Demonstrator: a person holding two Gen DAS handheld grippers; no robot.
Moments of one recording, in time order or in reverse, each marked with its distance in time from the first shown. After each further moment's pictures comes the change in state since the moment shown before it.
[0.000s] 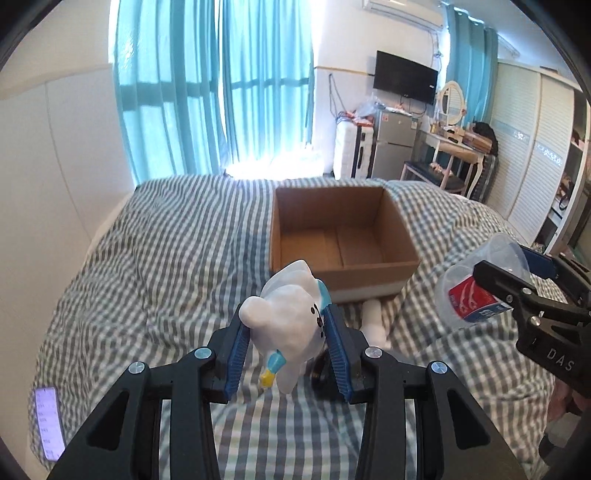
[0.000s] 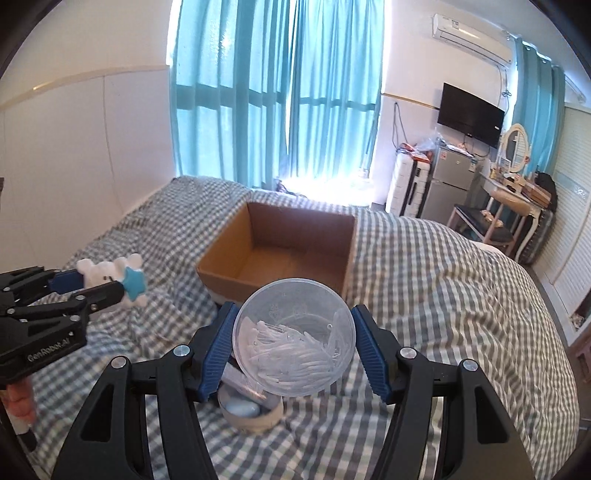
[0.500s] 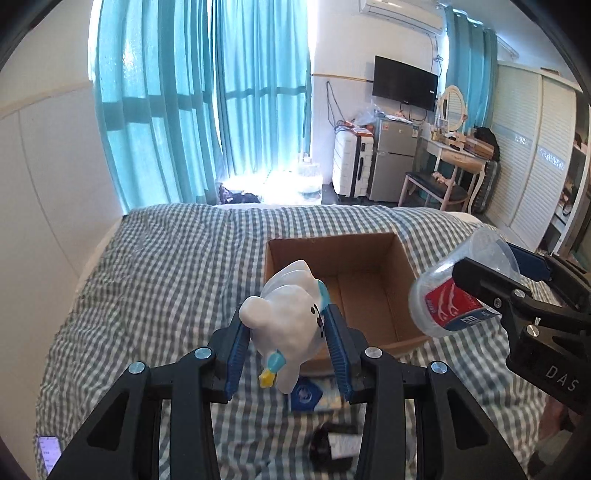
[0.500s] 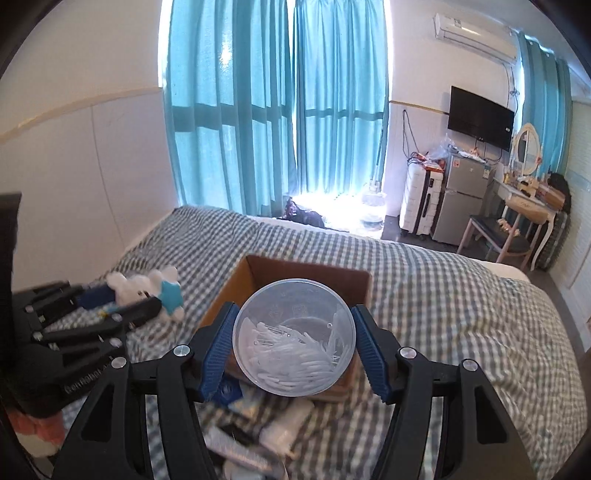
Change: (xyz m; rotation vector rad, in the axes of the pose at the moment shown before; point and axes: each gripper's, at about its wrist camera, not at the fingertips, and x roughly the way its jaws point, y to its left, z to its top) left arm 0.060 -0.007 0.086 0.003 -0.018 -0.006; right arm 0.066 -0.017 0.085 0.048 -0.040 0.065
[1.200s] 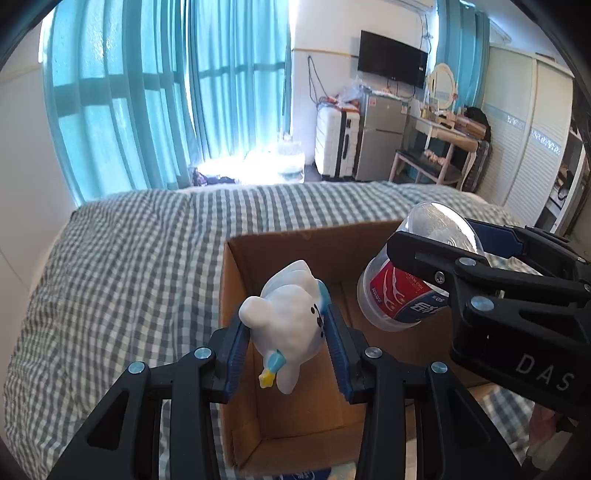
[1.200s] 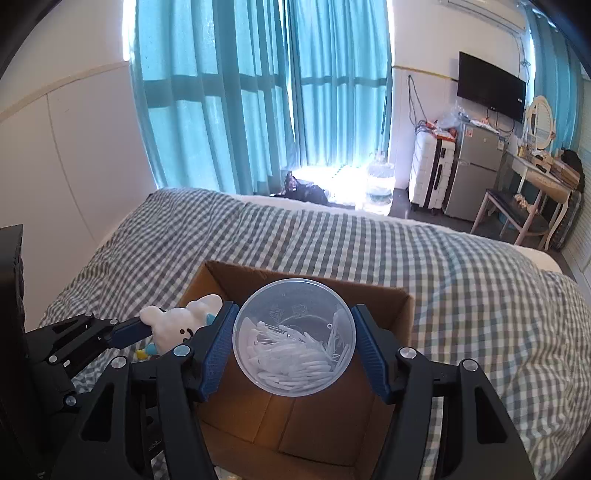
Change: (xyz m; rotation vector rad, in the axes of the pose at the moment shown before) left arm 0.148 -0.005 0.008 0.049 0.073 -0.074; right arm 0.163 -0.023 0.009 0.032 0.131 0.011
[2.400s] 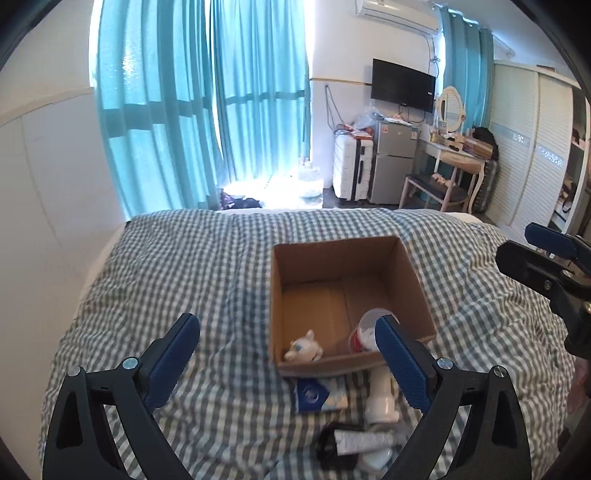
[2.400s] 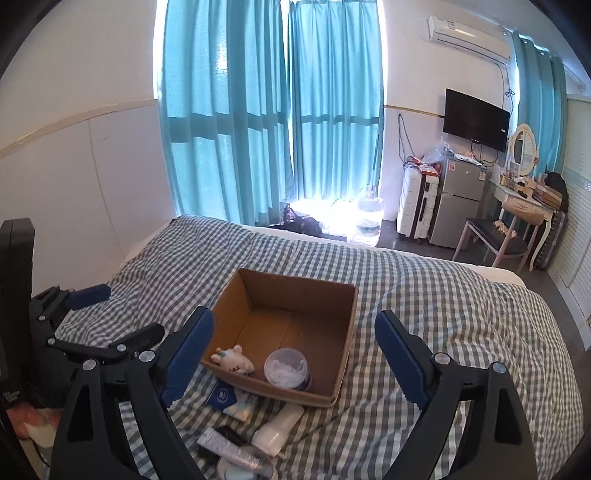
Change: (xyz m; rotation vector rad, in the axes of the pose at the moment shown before) left arm -0.170 -0.005 -0.028 -0.028 -0.095 0.093; right arm -0.199 0.012 -0.035 -0.036 -0.140 -0.025
